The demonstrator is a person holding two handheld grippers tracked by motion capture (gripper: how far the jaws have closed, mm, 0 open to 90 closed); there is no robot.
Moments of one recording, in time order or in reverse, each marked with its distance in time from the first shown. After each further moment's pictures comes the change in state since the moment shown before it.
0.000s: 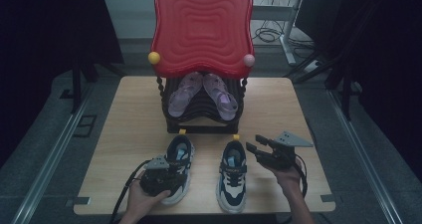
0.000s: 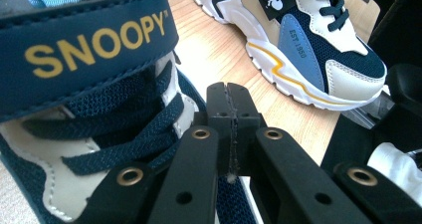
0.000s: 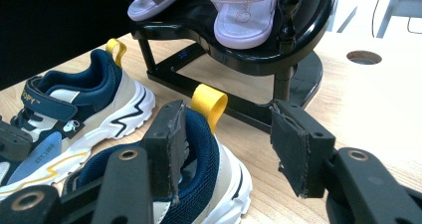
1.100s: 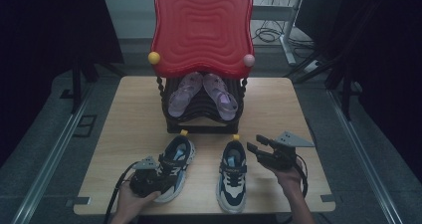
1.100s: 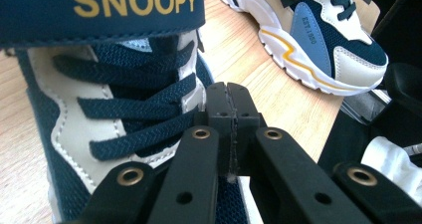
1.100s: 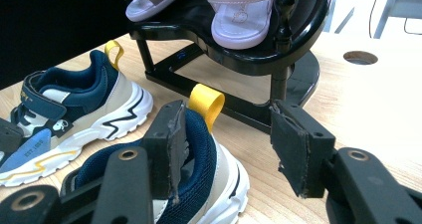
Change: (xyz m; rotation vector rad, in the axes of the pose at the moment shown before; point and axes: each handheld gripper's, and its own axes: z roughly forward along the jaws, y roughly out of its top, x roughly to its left) left arm 0.016 -0.015 -0.019 0.001 -0.003 -0.042; right arm 0.000 0.000 -0.002 -0.001 -0.007 0.002
